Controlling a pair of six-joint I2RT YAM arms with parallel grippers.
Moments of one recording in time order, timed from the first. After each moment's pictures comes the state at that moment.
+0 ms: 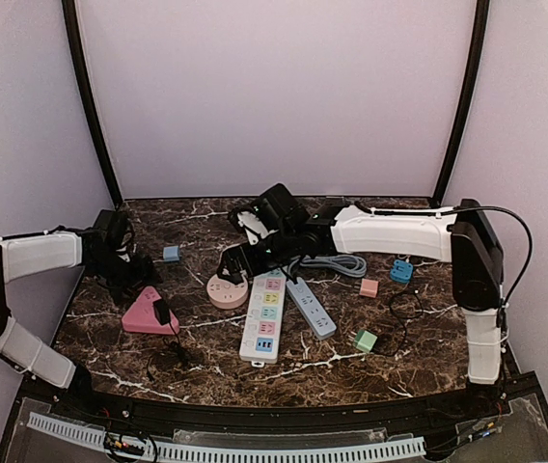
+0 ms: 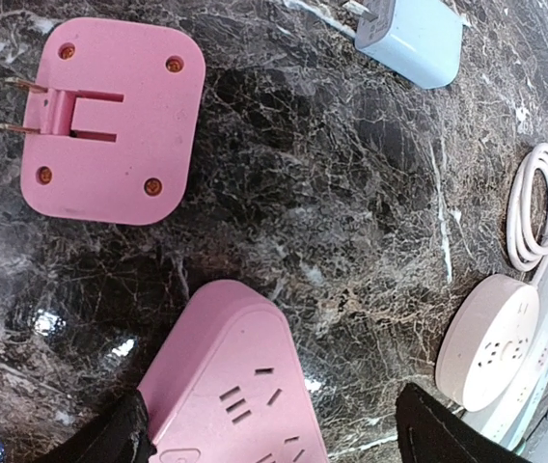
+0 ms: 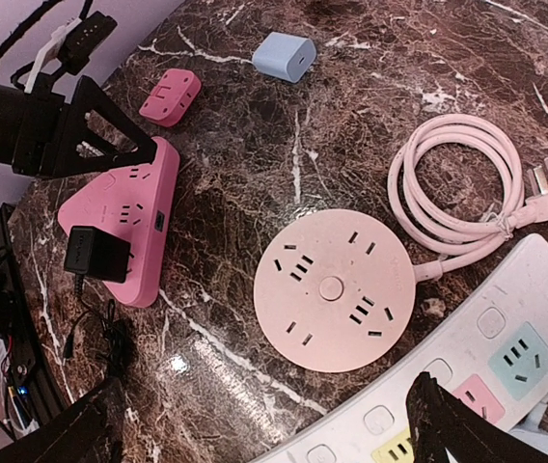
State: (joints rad) left arm -0.16 1.41 0.82 -0.58 0.16 -0.71; right arm 0.98 2.06 1.70 -0.40 -0.18 0.34
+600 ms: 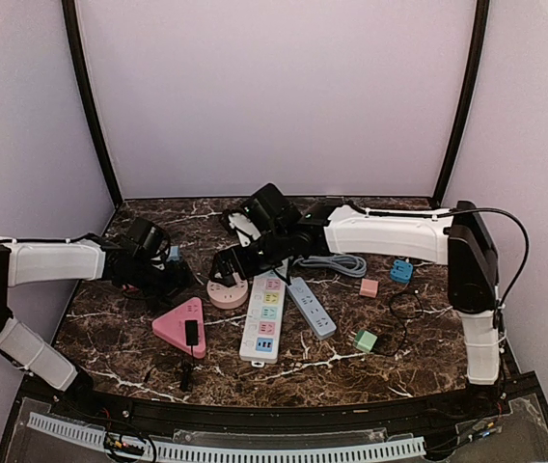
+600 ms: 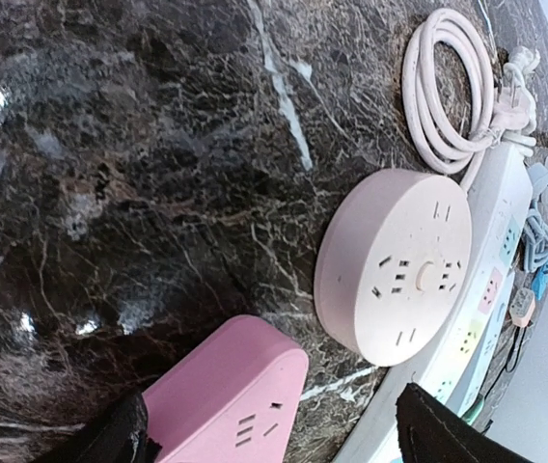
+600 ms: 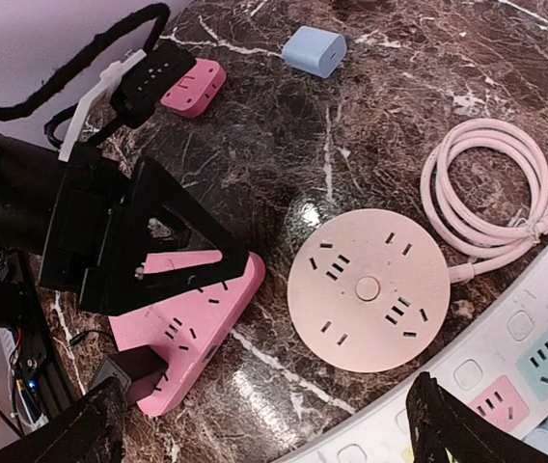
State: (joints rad) left arm -0.44 1.45 0.79 -0.40 0.21 -0.97; right arm 1.01 2.09 1.77 -0.45 -0.18 0.35
